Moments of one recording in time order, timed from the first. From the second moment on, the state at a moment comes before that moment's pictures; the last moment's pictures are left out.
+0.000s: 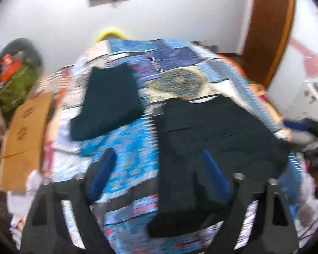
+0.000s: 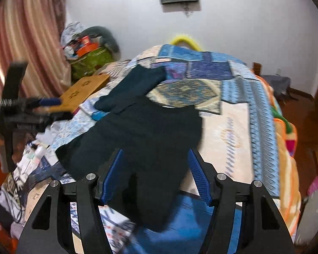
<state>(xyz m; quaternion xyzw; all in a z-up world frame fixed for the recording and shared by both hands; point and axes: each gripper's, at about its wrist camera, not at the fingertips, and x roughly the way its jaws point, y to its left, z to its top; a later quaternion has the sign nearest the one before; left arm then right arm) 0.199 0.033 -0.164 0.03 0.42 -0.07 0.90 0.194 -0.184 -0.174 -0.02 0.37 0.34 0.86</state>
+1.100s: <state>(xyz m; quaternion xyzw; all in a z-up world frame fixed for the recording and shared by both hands) 0.311 0.001 -0.219 0.05 0.51 -0.13 0.85 0.319 -0.185 -0.227 0.00 0.45 0.31 0.84</state>
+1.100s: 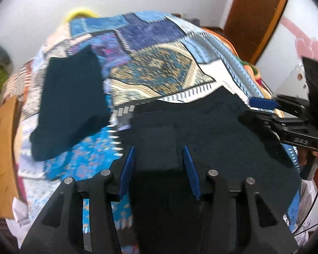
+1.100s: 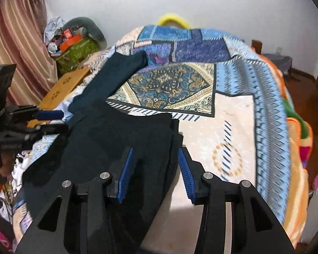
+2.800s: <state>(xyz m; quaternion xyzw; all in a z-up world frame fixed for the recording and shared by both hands) 0.335 0.032 -0.272 -0.13 0.61 -0.20 0.76 0.301 -0.179 -0.252 0.06 0.53 0.38 0.76</state>
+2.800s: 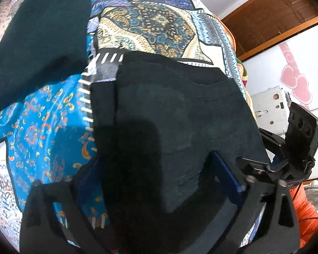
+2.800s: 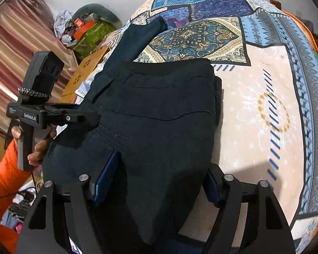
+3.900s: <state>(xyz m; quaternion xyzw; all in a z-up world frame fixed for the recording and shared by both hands) 0.265 0.091 -0.087 0.03 0.35 -0.09 0.93 0.294 -0.098 -0.102 -0.01 0.31 0.42 0.85</state>
